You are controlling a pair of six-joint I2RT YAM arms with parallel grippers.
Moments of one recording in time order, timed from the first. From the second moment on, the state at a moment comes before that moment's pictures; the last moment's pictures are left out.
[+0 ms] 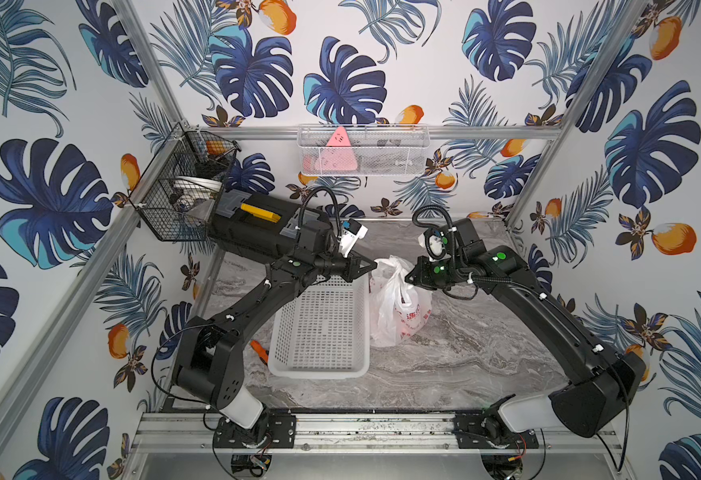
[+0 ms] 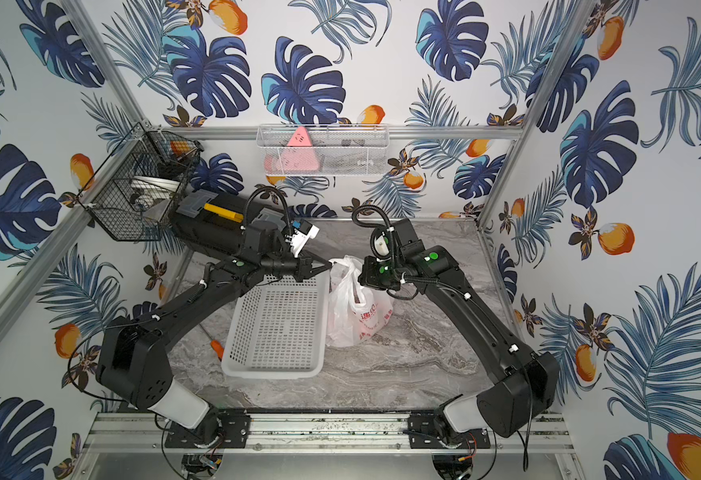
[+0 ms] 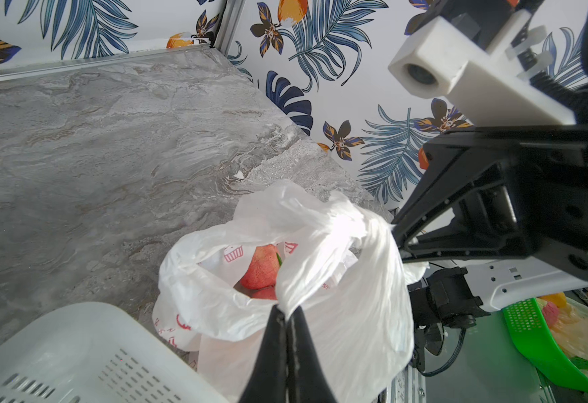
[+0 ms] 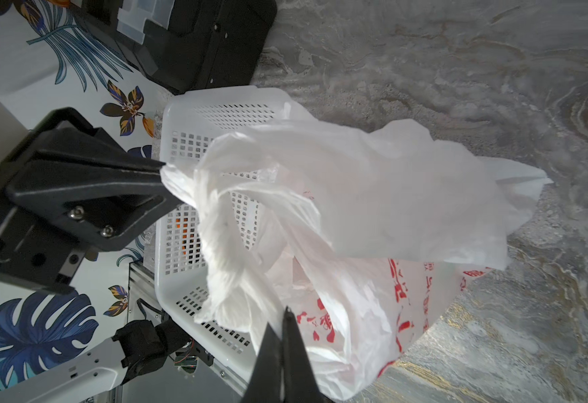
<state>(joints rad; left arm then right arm) -0.37 1.58 1.25 -0.18 0.79 -0.18 0.50 1.43 1.47 -0.95 -0.30 0.56</state>
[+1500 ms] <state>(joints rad) -0.34 1.60 1.15 -0.23 0.69 -0.21 0.19 1.33 1.20 -0.90 -0.02 0.62</state>
